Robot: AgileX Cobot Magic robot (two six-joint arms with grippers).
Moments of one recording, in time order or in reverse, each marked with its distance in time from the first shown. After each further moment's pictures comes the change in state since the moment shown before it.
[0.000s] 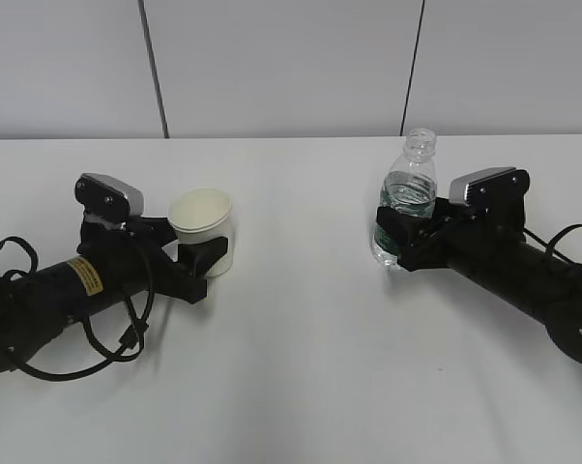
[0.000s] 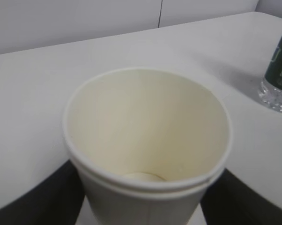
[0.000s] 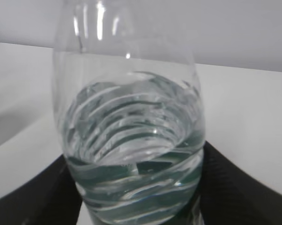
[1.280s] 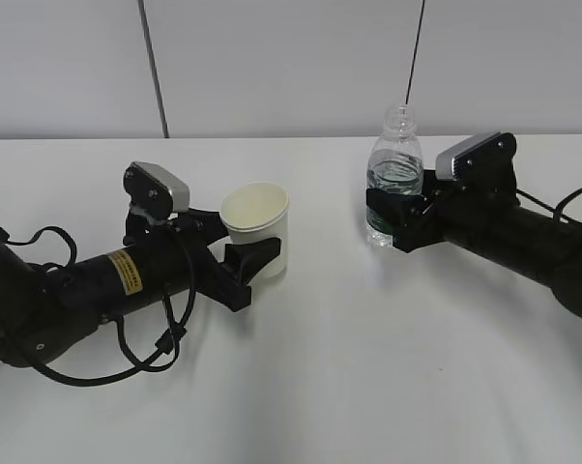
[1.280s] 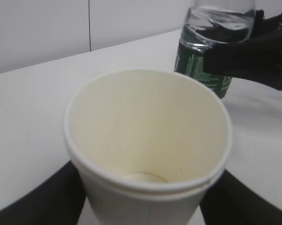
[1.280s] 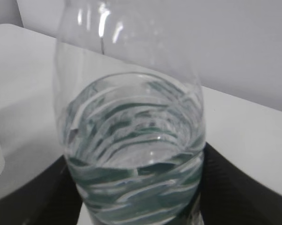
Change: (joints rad) left arm -0.130 -0.052 -0.029 0.056 0.009 -0.046; right arm 0.000 -0.098 -0.066 -0.142 0.138 -0.012
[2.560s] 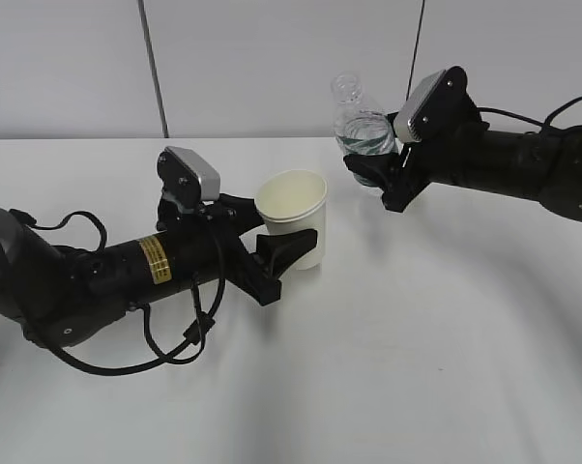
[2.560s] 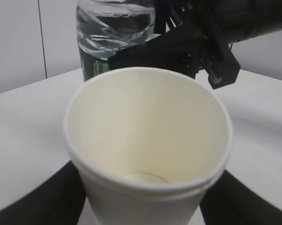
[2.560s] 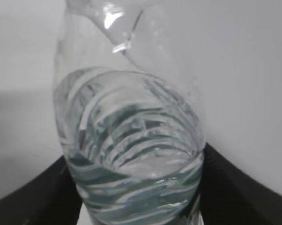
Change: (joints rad) left arm -0.056 0.000 -0.085 0.077 0.000 -0.054; right arm 0.000 -0.042 -0.301 -0.383 0.273 0.000
